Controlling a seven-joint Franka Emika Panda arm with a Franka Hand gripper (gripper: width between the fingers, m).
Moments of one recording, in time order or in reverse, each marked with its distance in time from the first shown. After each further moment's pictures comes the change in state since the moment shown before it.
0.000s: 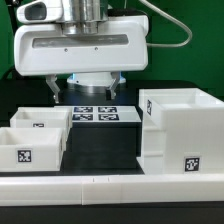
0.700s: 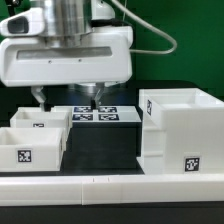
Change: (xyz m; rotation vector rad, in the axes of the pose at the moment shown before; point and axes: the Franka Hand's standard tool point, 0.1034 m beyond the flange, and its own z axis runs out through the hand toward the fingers) arm -0.004 0.032 0.020 0.008 -0.111 0.036
